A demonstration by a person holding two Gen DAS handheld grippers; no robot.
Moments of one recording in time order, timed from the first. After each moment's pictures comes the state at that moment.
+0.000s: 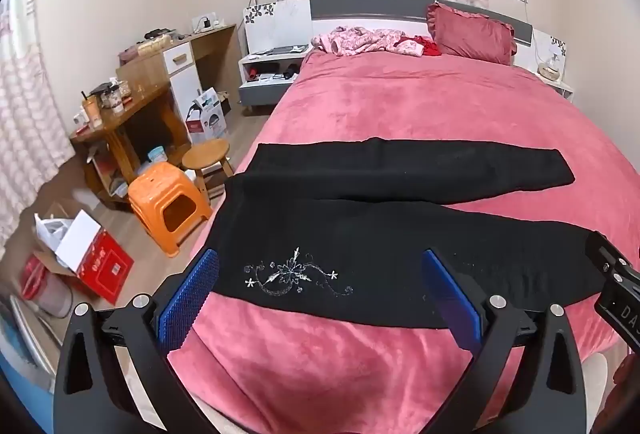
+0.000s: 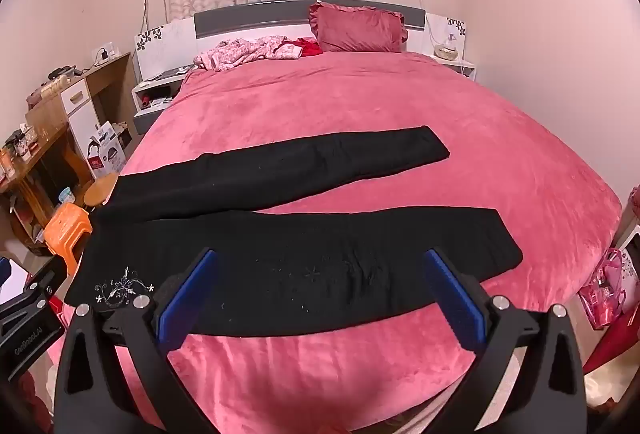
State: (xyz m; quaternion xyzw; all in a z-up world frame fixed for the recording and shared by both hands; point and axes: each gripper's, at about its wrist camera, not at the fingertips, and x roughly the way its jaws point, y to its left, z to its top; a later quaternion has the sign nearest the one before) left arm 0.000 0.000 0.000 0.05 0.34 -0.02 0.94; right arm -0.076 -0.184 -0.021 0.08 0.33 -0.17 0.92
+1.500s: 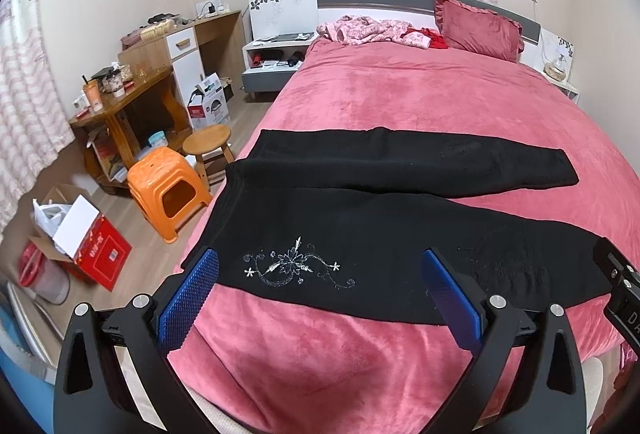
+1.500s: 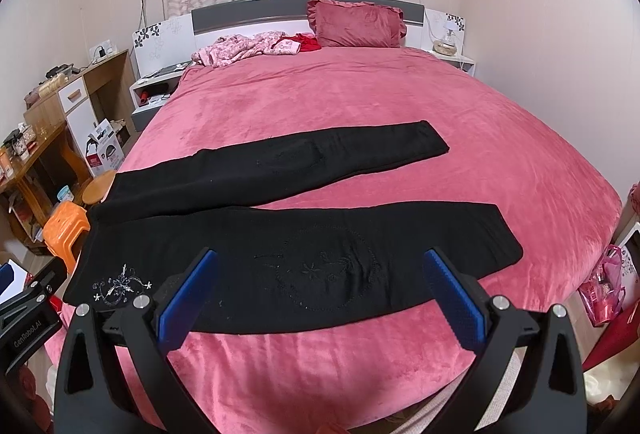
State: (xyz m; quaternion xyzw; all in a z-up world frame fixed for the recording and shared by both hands) left arm 0.006 0.007 -0.006 0.03 0.36 -0.01 0.93; right arm -0.073 -0.186 -0.024 0.08 0.34 -0.17 0.92
